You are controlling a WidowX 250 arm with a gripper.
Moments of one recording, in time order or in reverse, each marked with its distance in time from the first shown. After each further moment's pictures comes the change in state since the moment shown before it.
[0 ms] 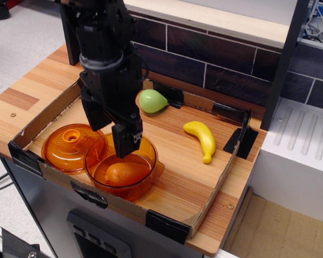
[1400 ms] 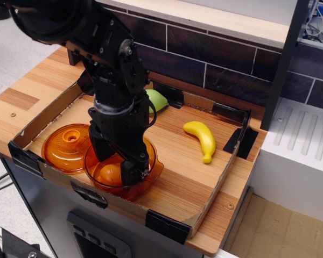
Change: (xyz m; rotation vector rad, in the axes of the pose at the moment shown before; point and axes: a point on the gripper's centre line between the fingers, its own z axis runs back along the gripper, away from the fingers) arm -0.006 -0.010 -0.043 0.031 0.031 0.029
